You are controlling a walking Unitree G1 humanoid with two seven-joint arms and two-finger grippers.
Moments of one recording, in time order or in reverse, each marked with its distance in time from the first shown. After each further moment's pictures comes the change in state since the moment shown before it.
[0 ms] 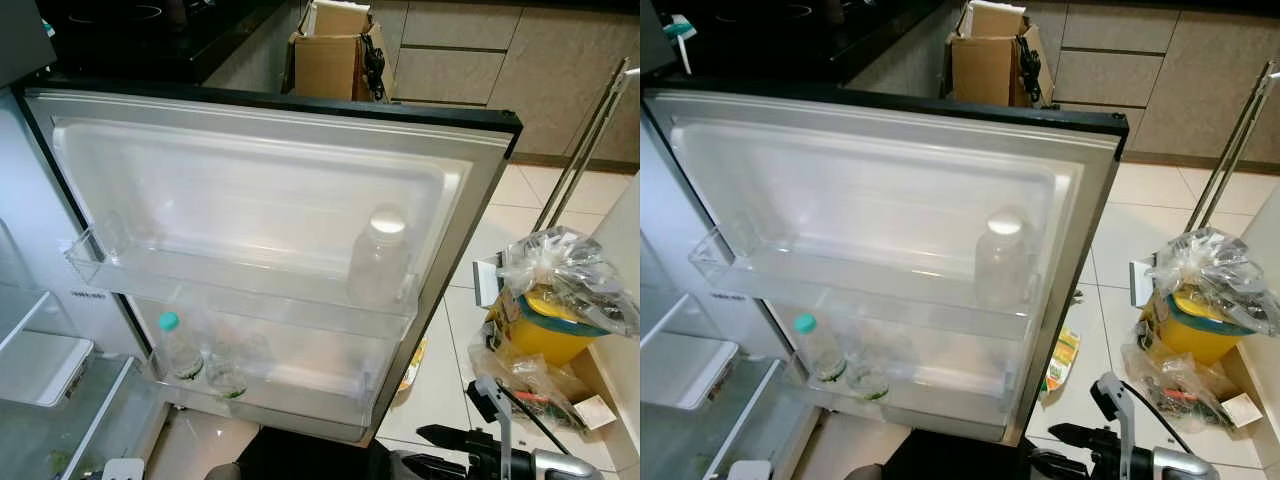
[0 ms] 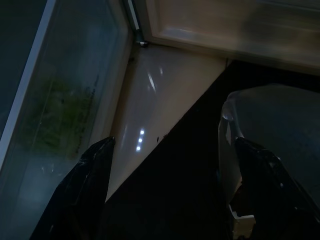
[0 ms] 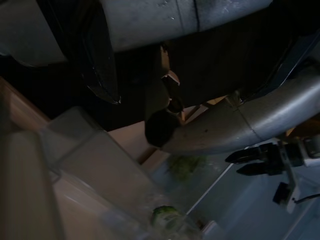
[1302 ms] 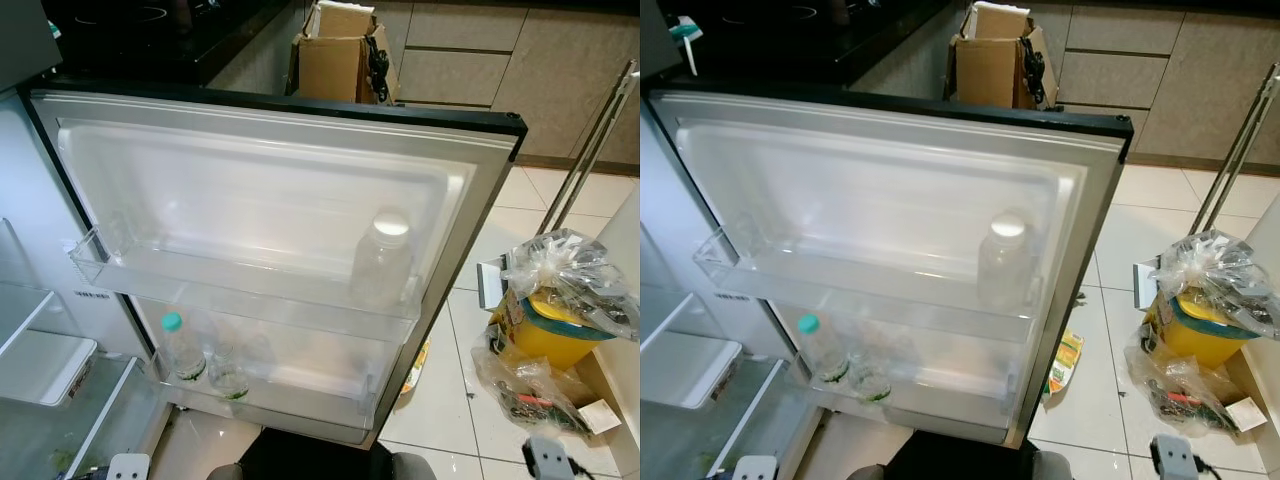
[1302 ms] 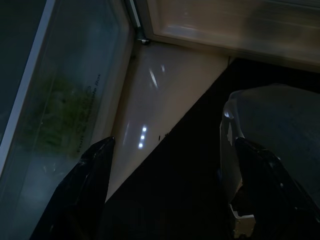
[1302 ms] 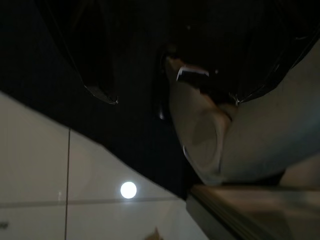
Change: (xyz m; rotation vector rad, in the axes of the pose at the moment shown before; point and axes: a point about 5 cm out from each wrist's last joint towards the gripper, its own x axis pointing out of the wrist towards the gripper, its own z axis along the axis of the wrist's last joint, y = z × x) left arm 0.004 -0.003 0.001 0.007 0.029 0.003; right arm -0.043 -0.025 -0.102 0.381 0.090 -0.982
